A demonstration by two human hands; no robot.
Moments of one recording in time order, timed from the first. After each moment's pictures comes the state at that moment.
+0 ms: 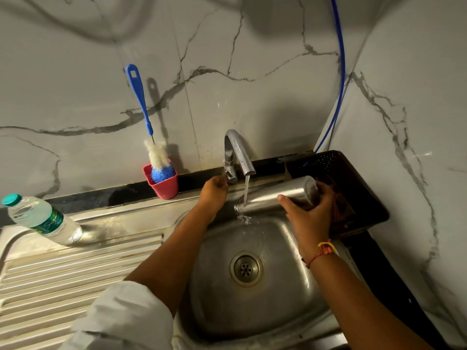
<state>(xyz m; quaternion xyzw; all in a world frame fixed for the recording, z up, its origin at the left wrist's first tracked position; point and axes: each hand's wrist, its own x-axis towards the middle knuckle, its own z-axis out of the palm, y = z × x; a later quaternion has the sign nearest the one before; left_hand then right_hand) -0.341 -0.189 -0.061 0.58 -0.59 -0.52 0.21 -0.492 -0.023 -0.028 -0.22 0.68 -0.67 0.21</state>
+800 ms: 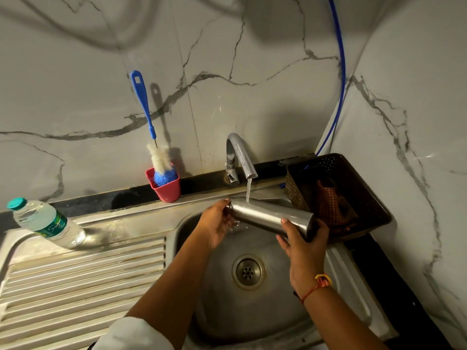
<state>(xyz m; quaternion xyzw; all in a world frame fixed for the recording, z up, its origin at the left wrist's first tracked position) -0.323 -0.144 -0.077 0.52 -0.19 -0.77 0.32 -0.456 0.012 -0.054 -0.09 0.59 -0.74 0.33</state>
